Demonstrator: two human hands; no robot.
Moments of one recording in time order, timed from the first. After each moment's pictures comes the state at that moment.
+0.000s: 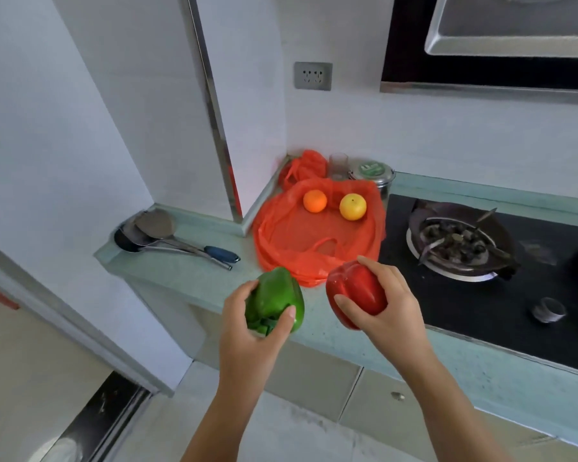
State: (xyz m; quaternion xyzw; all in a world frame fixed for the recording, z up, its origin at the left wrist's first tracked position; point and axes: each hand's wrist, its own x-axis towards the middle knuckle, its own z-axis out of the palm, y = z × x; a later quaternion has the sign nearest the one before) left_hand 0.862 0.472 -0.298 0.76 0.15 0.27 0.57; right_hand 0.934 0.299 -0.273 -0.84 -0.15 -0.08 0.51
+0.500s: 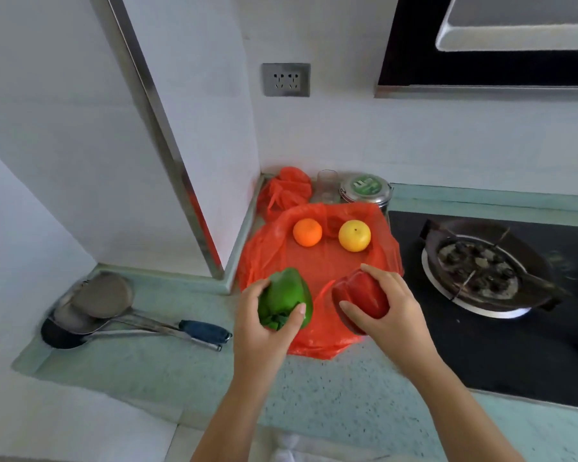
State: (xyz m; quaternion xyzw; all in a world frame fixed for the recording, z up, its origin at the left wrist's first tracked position) left_hand 1.057 0.558 -0.326 0.78 0.07 0.21 0.58; right_hand 1.084 0.372 -0.300 -0.88 -0.06 -0.08 0.47
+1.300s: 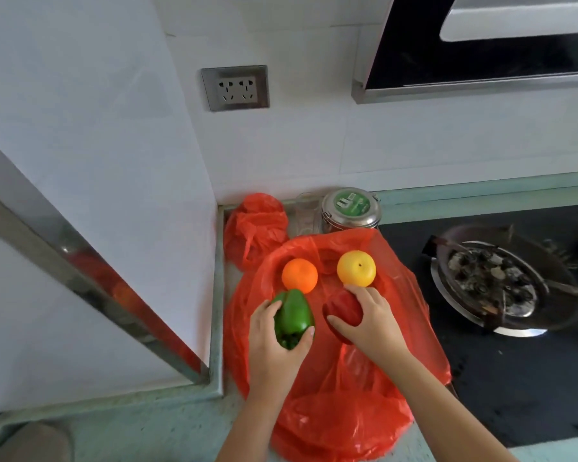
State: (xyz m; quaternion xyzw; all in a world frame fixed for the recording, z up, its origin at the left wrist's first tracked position) left_hand 1.234 0.603 -0.398 0.86 -0.04 0.11 0.50; right_hand 1.237 0.429 -0.375 -0.93 0.09 -0.04 0.36
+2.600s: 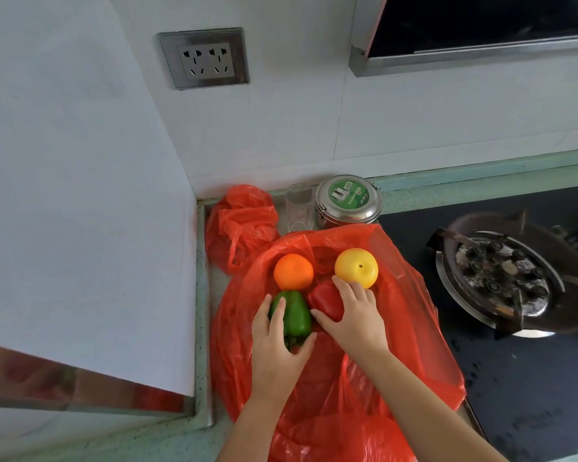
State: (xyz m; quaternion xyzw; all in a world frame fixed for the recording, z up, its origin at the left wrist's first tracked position) left_hand 1.277 0.590 -0.446 0.90 -0.09 0.08 0.42; right_hand 1.282 0.443 -0.407 -0.95 0.14 -0.03 0.27
